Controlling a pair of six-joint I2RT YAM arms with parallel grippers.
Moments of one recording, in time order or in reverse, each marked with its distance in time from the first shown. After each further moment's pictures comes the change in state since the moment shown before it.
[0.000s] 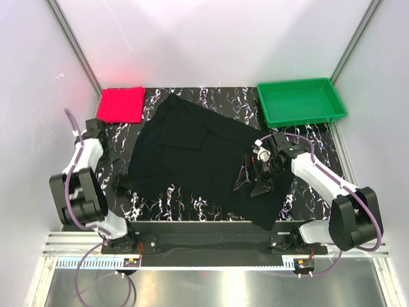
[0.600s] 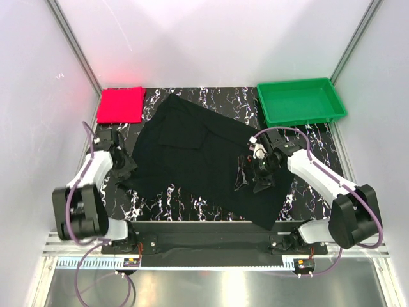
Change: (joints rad) left arm -0.114 -0.211 -0.190 0.009 0.256 -0.023; right arm 0.076 0.034 0.083 -0.060 0.174 -0.077
